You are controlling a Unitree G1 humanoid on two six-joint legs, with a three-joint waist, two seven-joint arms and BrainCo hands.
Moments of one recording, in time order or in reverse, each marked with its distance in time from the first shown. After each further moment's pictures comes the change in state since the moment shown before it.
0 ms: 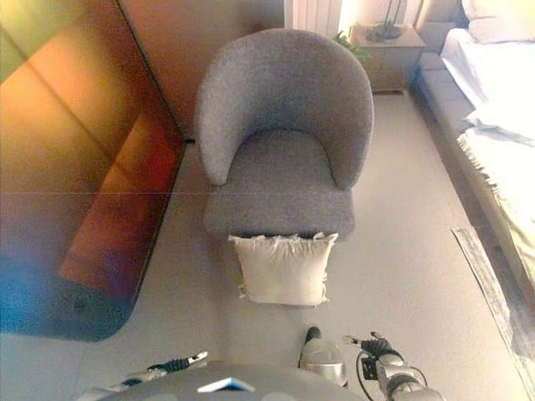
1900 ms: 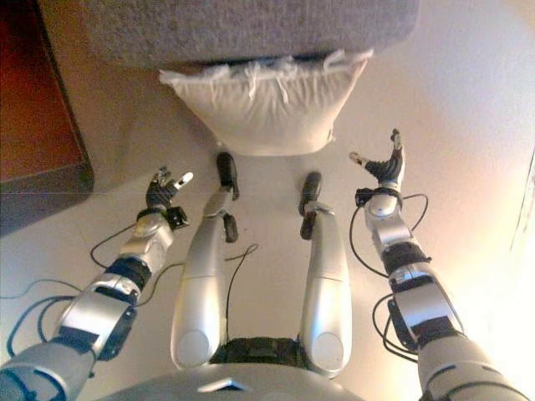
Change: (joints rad) left arm -0.557 0.155 -0.176 -0.371 -0.408 -0.392 0.242; right arm -0.624 -0.172 0.158 -0.402 0.127 -0.173 -0.481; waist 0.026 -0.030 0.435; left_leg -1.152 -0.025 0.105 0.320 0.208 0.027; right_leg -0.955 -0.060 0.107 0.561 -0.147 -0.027
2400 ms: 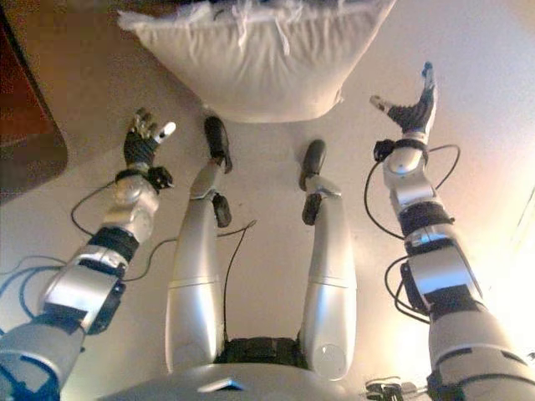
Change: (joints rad) left arm -0.199 0.095 -0.045 -0.011 -0.041 -0.176 -0.065; right arm -0.247 -0.104 0.052 0.082 0.014 -0.069 0.030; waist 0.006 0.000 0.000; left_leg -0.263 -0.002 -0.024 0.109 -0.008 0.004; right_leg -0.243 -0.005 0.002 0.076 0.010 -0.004
